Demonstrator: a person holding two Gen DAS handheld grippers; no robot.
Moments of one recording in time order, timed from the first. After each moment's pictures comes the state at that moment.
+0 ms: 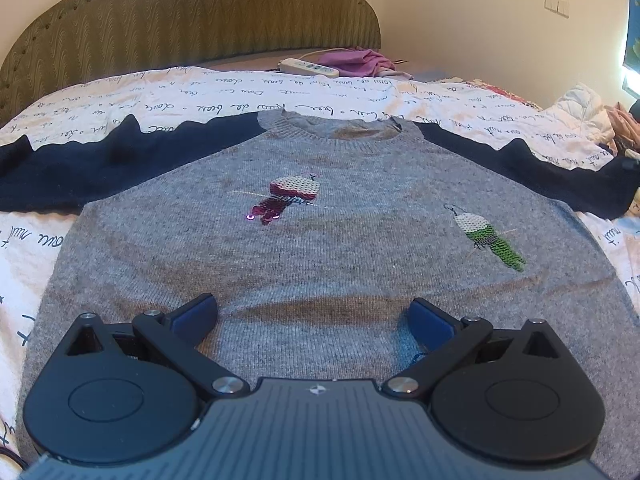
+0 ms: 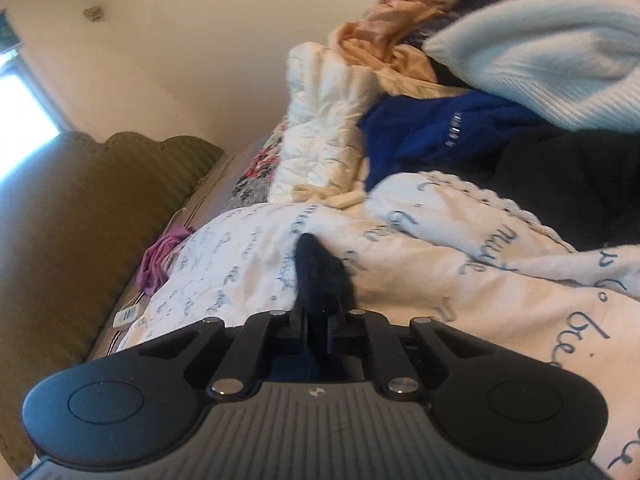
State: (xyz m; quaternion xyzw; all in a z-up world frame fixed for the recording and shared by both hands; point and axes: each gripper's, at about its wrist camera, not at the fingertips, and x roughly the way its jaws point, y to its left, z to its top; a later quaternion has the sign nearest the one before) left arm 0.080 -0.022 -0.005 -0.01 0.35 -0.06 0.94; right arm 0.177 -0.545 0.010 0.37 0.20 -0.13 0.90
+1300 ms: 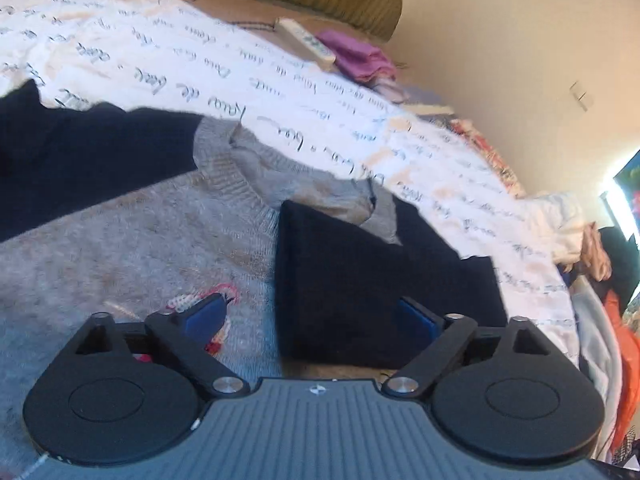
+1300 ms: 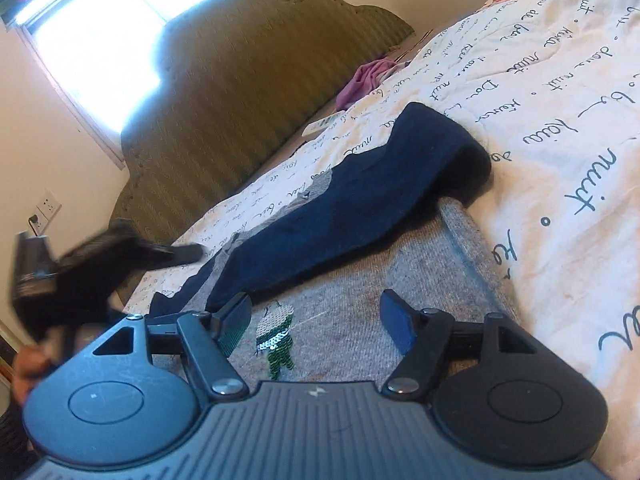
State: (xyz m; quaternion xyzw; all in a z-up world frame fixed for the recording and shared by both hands) left arm 0.223 -0.025 0.022 -0.21 0.43 -0.12 0.87; right arm 0.126 -0.284 -0.039 0.33 0.26 0.16 0.90
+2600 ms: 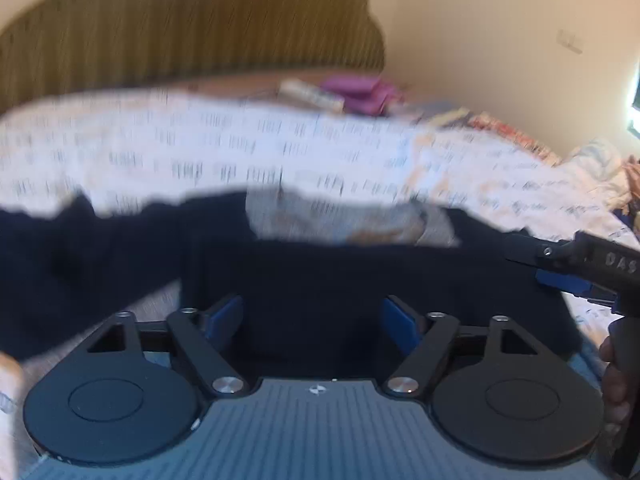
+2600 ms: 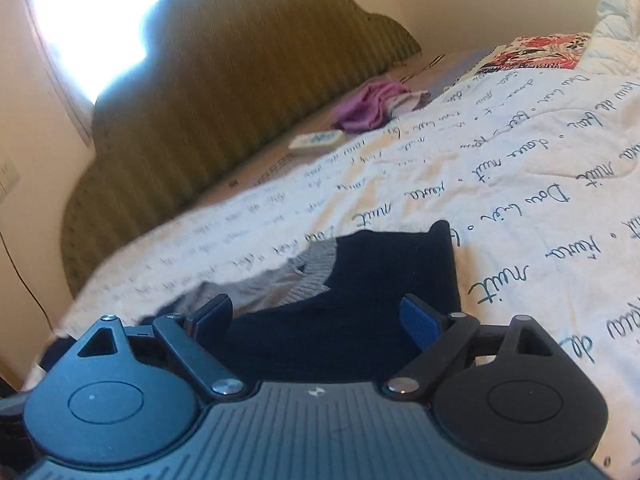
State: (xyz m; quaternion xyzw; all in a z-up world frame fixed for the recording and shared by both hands) left arm 0.207 -0.020 0.016 -0.06 0.36 -0.07 0.93; right arm 0.242 -0.252 0.010 0.21 0.29 0.11 0.93
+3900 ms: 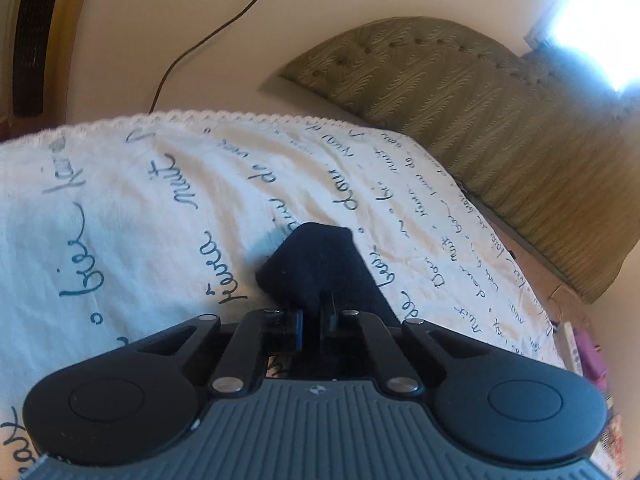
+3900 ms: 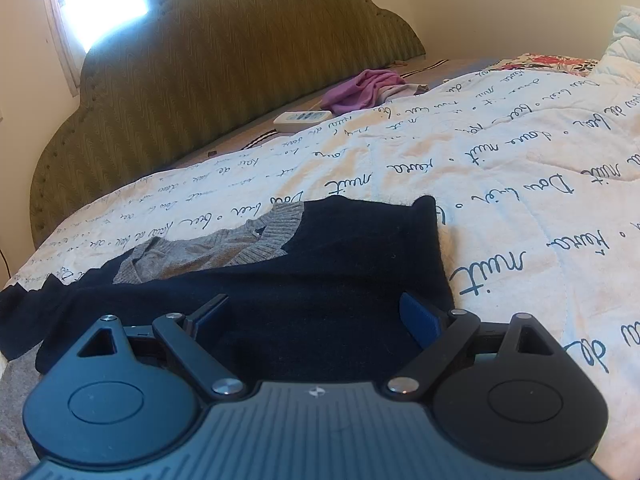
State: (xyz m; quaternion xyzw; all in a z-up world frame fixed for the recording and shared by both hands) left arm 0.216 0.391 0.040 -0.35 0.26 0.27 0.86; right arm 0.246 -0.250 -0.025 0.16 0.29 0.10 0.94
